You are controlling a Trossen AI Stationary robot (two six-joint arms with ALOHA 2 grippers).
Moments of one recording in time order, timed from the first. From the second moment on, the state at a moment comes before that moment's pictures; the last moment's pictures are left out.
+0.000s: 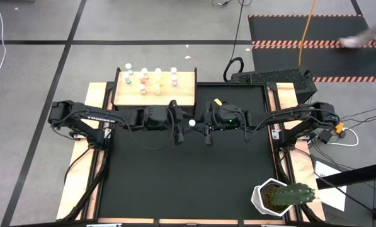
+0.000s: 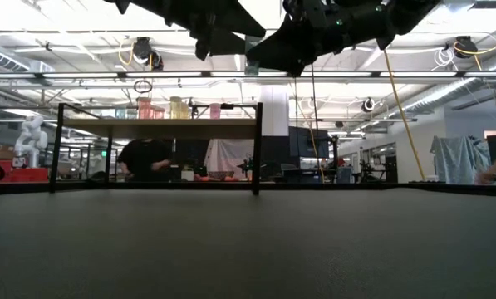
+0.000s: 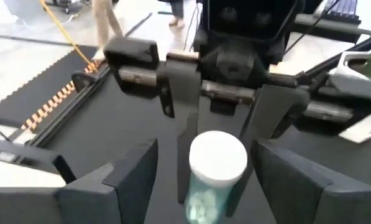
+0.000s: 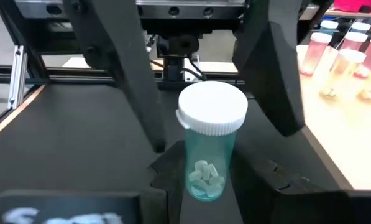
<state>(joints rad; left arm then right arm) 0.01 1.45 1.02 0.10 -0.14 -0.06 -0.08 1.46 0.82 0.36 -0.05 -0.05</state>
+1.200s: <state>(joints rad) 0.10 1.10 1.02 -0.18 -0.32 -0.16 -0.12 1.36 0.82 0.33 0.06 0.08</state>
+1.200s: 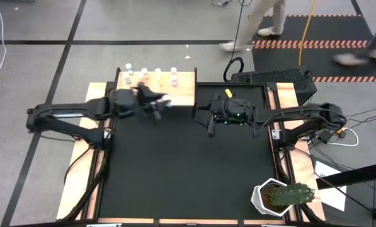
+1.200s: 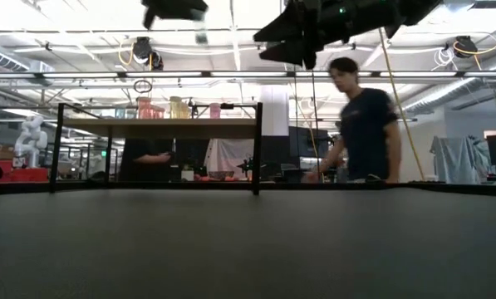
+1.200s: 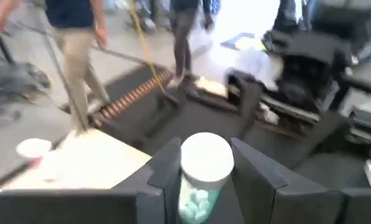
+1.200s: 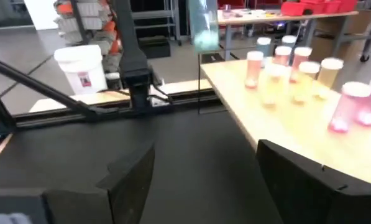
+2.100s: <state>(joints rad) 0.49 0.62 0.67 -0.52 -0.68 -0.24 -0.21 1.27 0.82 0.31 0.05 0.11</state>
